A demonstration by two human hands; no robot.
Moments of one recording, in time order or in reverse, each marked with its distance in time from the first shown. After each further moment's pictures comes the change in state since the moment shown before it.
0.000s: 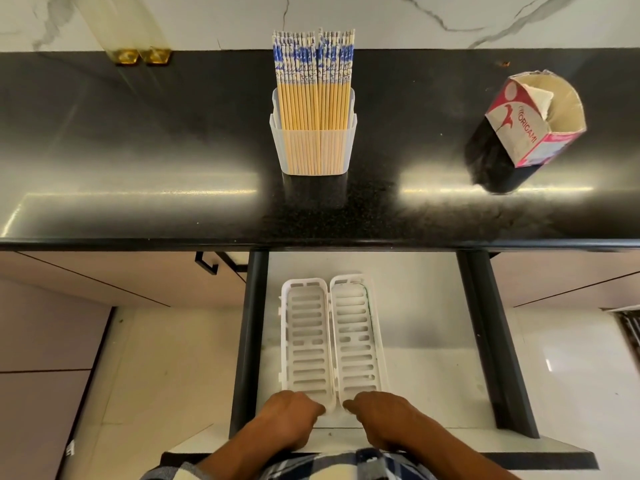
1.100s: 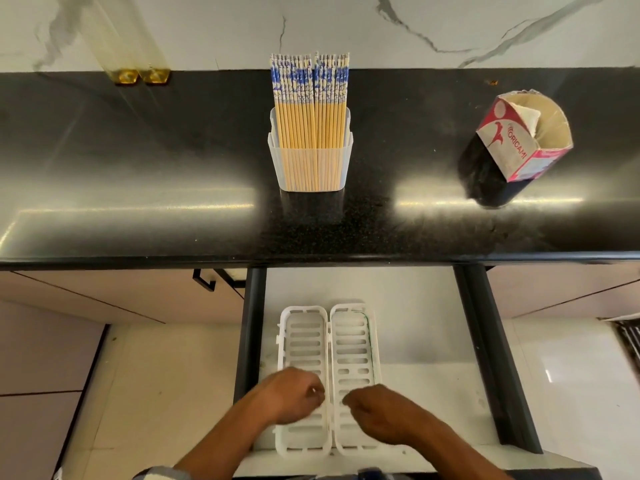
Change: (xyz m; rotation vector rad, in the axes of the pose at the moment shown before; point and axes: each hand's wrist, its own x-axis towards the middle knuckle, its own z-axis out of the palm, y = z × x) left_hand -0.020 -0.020 -0.068 -0.357 0.148 0.070; right_hand -0.022 -0.007 -0.054 0.383 0.132 0.027
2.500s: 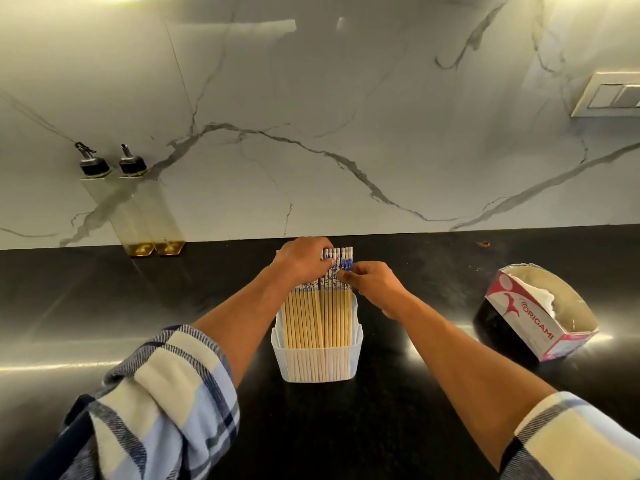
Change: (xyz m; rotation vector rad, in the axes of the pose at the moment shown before) left_hand 0.093 0.106 -0.461 0.311 0.904 0.124; right_hand 0.101 -0.126 -0.430 0.638 0.772 -0.292
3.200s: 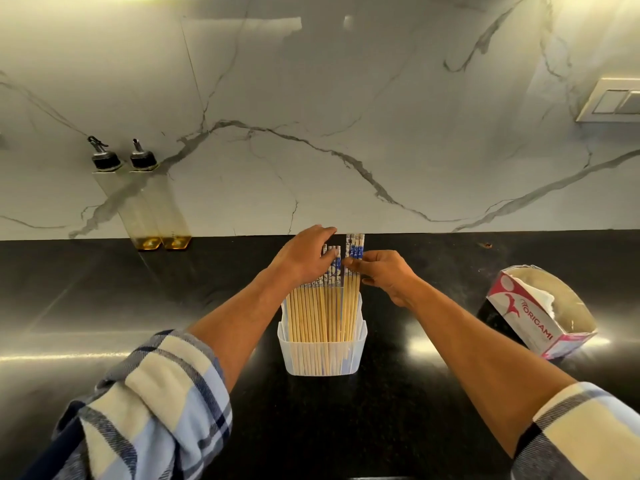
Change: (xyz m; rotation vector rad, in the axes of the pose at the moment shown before) left_hand -0.020 -0.005 -0.007 -0.152 0.138 0.094; right_hand -0.003 -0.013 -0.013 0.150 0.002 -0.017
